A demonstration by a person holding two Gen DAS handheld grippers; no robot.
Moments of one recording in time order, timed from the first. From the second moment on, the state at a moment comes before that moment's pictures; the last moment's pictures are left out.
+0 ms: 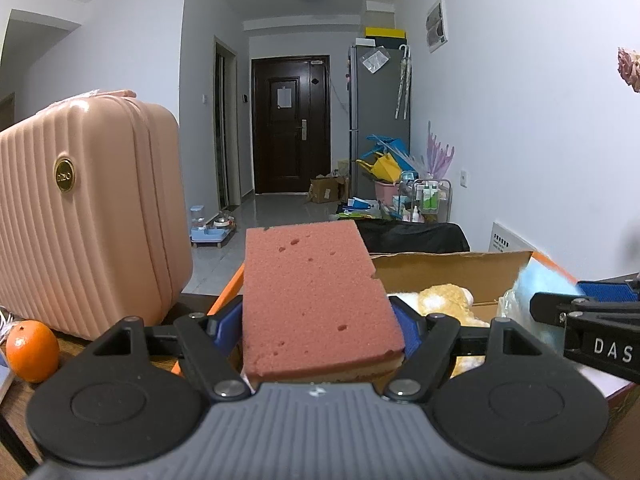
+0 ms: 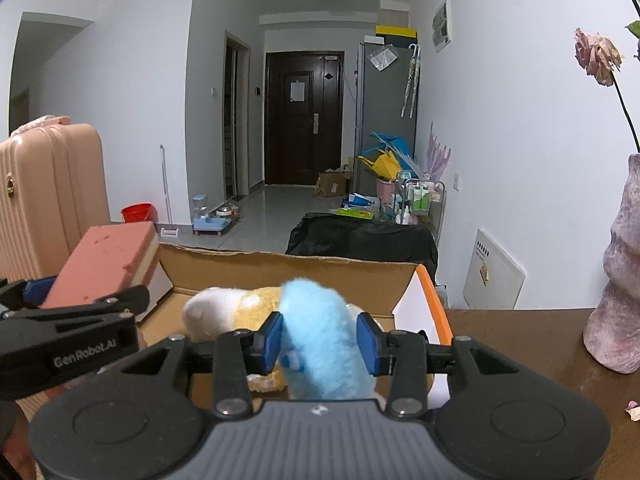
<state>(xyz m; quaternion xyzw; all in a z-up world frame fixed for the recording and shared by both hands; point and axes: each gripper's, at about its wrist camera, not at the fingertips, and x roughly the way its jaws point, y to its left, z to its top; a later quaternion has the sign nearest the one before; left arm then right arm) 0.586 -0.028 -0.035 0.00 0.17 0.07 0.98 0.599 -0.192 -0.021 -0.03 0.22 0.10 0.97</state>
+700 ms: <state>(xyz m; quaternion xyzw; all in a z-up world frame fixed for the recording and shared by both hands) 0.577 -0.018 -0.032 -0.03 0.15 0.12 0.98 0.595 -0.199 -0.021 -0.02 0.20 0.07 0.98</state>
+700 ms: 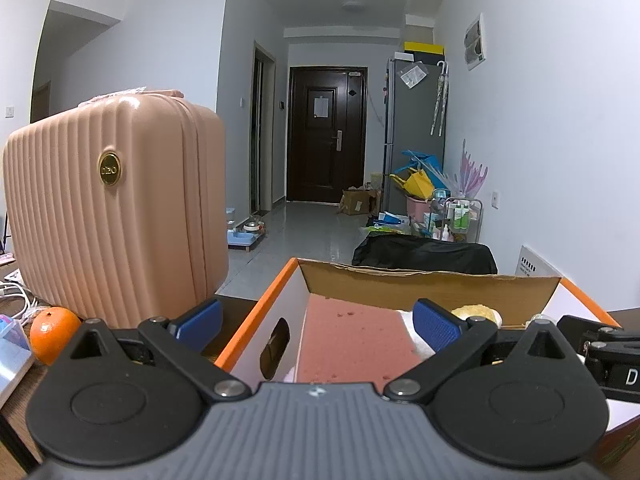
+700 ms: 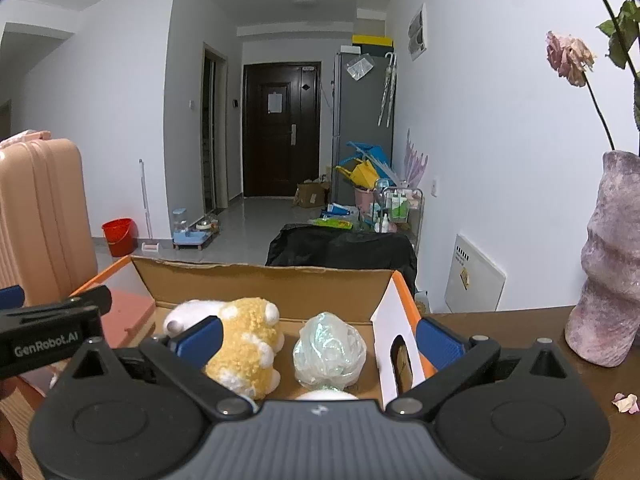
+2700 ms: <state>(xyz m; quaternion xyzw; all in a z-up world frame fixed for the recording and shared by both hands) 0.437 0.023 -0.029 -0.03 0.15 0.14 0.98 0.427 -0.217 -0.033 -0.06 0.10 0.05 0.99</state>
